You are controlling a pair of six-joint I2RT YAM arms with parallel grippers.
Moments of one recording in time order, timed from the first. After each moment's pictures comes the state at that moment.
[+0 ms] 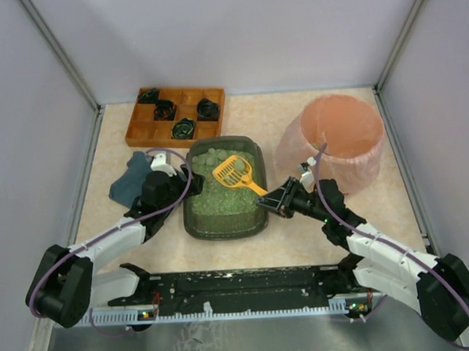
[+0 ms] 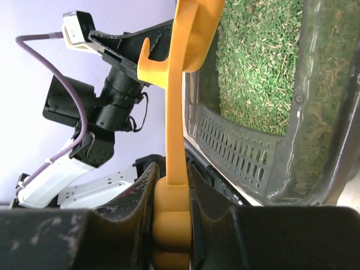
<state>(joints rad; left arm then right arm) -0.48 1.17 0.43 0.38 -0.14 -0.53 0.58 0.89 0.30 0.37 -0.41 1.29</state>
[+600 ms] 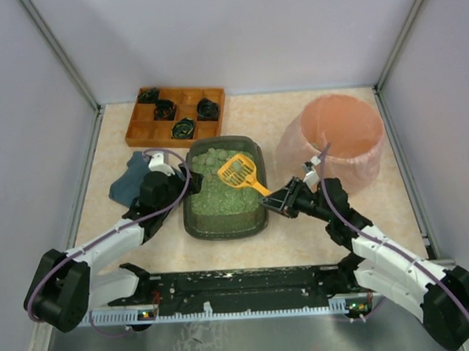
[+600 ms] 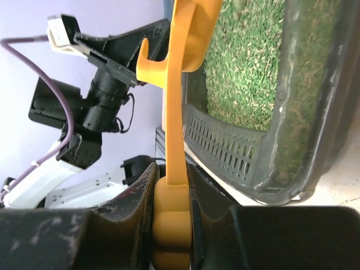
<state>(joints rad) -0.48 1.15 0.43 0.38 -0.15 -0.53 0.57 0.83 0.35 0.20 -0.41 1.20</state>
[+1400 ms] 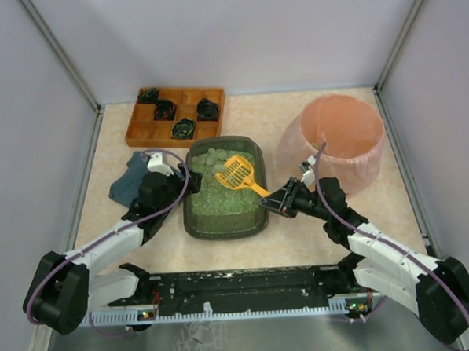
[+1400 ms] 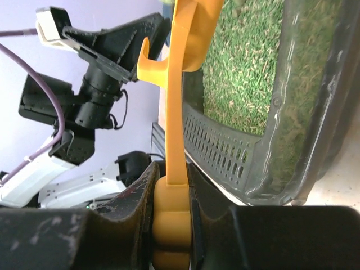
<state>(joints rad) -0.48 1.12 0.42 0.39 -0.16 -0.53 0.53 0.84 0.30 0.30 -0.45 1.18</state>
